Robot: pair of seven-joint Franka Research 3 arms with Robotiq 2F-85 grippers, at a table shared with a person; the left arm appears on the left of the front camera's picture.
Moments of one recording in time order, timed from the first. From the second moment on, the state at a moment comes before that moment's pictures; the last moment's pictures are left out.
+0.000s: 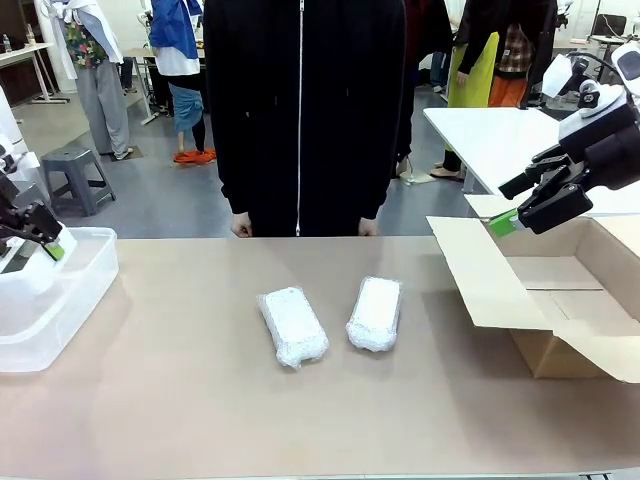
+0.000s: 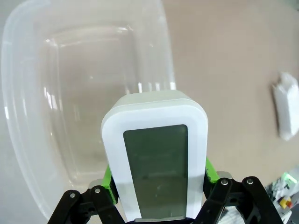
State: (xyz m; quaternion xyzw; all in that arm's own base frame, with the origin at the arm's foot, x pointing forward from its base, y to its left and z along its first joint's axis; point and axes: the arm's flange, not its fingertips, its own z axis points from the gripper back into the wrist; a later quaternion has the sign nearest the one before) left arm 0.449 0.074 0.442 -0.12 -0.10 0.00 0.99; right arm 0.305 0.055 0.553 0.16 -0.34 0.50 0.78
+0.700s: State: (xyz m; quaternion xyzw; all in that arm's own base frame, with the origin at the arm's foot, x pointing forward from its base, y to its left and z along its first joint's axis) left arm 0.497 0.085 0.419 -0.03 -0.11 -0.04 0.99; right arm 0.305 0.055 0.553 0.16 -0.34 0.50 0.78
